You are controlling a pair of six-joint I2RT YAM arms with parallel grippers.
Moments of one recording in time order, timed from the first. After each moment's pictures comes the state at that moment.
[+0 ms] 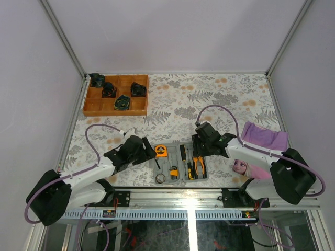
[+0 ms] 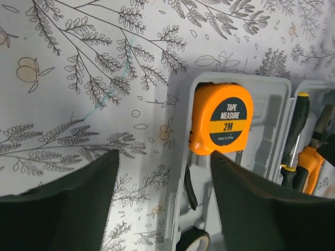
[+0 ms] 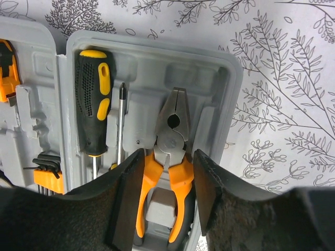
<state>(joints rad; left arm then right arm) -0.70 1.04 0.36 -0.16 -0.12 -1.00 0.74 1.34 0.70 -0.41 0.06 0.53</state>
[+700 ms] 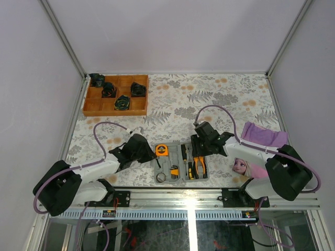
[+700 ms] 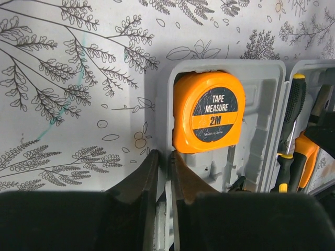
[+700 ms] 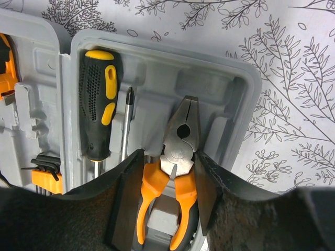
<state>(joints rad) -0.68 1.20 0.38 -0.01 0.00 -0.93 0.72 1.39 0.70 -0.37 0.01 0.50</state>
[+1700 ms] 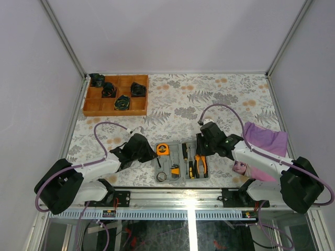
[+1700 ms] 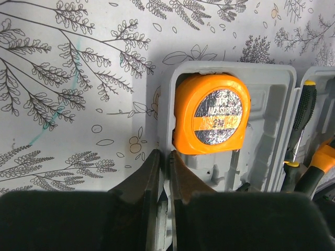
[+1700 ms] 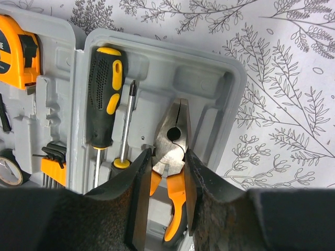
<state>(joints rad) -0.68 1.22 0.38 0.02 0.00 -0.96 0.71 1.24 0.69 -0.42 0.05 0.48</state>
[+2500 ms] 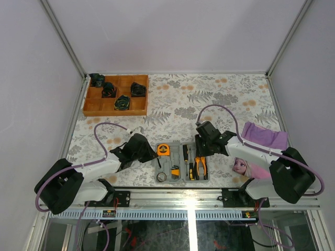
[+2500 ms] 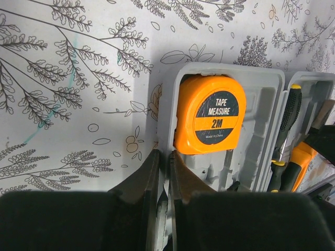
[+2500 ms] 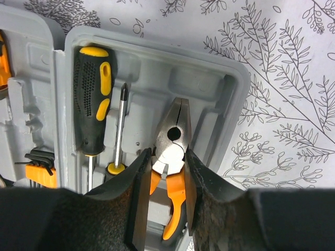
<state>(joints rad) -0.68 1.22 0.38 0.03 0.00 -0.98 0.71 1.35 0.72 -0.46 0.04 0.49</state>
